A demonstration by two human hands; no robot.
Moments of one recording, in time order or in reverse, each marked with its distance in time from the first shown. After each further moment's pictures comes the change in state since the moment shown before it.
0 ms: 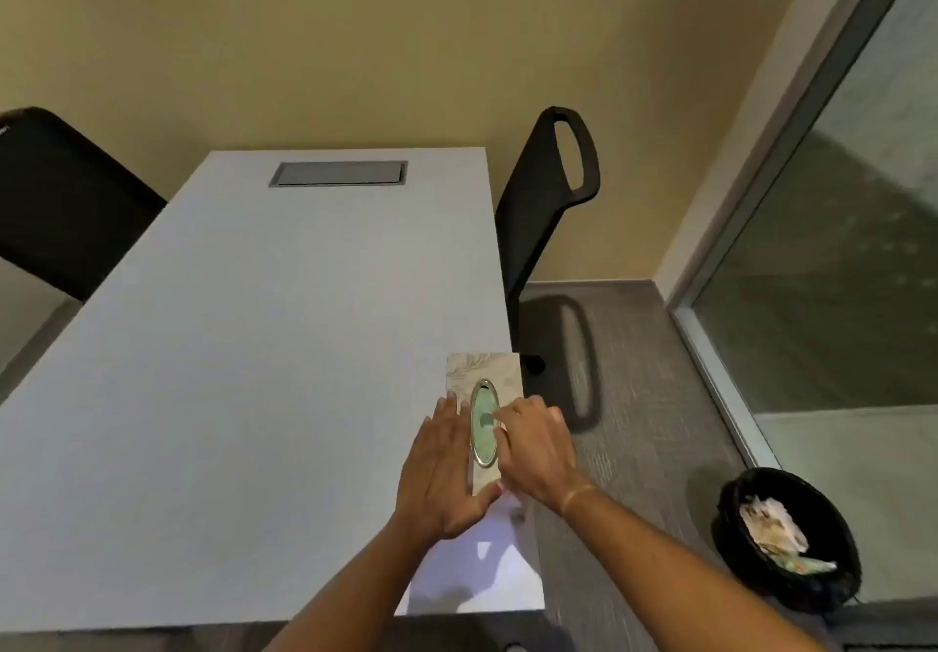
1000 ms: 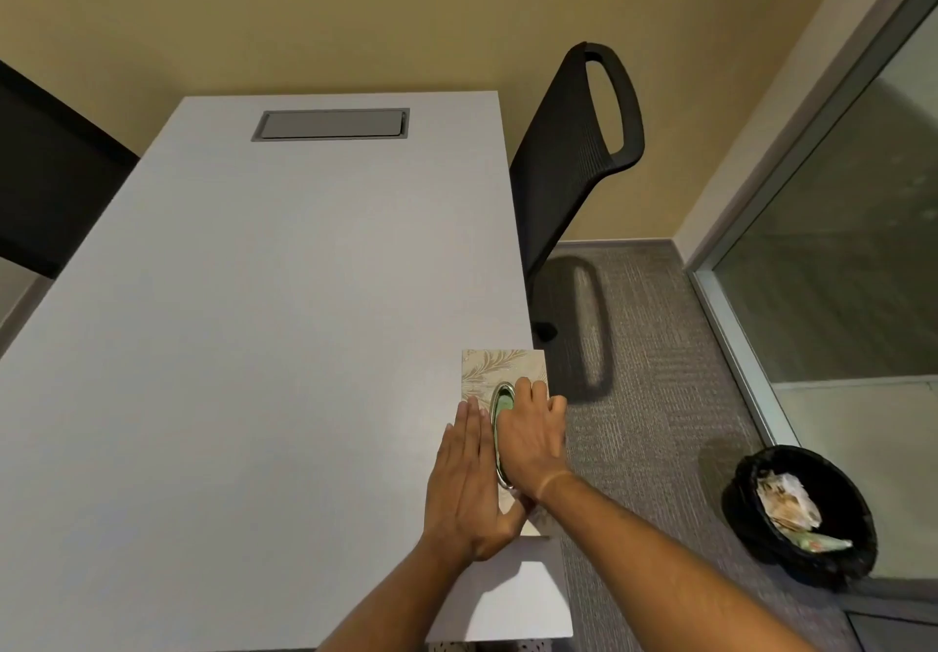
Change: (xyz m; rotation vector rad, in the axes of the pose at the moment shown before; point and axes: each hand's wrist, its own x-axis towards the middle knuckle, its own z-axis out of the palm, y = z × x) left_hand 0.020 -0.010 0.029 0.016 -0.120 -0.088; right_hand 0.062 -0.019 0.037 -0.286 -0.172 0.117
